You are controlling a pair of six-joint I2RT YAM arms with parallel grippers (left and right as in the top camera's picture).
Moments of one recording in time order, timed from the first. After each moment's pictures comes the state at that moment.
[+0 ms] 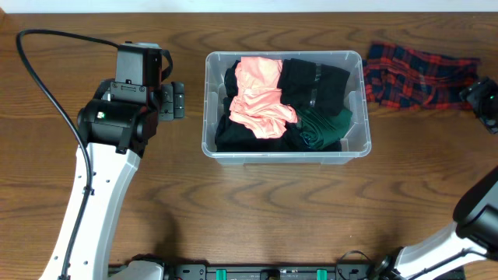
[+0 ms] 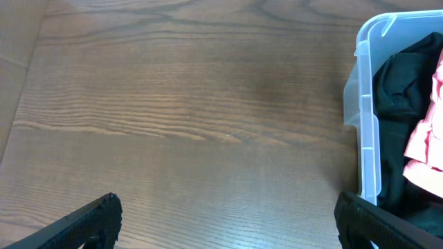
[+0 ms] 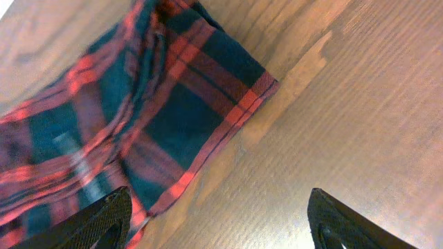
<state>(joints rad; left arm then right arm) -0.18 1.36 1.42 -0.98 -0.32 -0.09 -0.59 1.91 1.41 -0.48 -0.07 0.38</state>
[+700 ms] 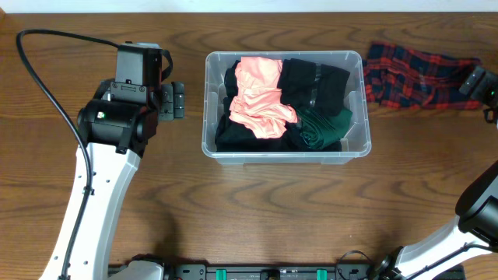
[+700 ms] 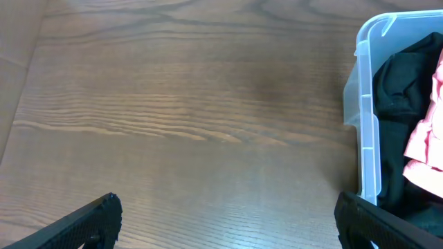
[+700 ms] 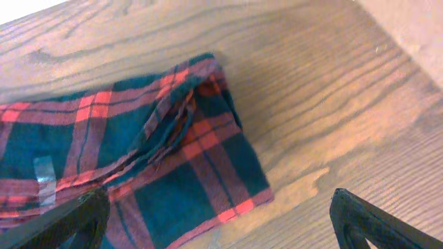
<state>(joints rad) -0.18 1.36 1.42 -0.98 -0.32 -0.09 -0.60 1.95 1.41 -0.22 -0.11 -0.04</state>
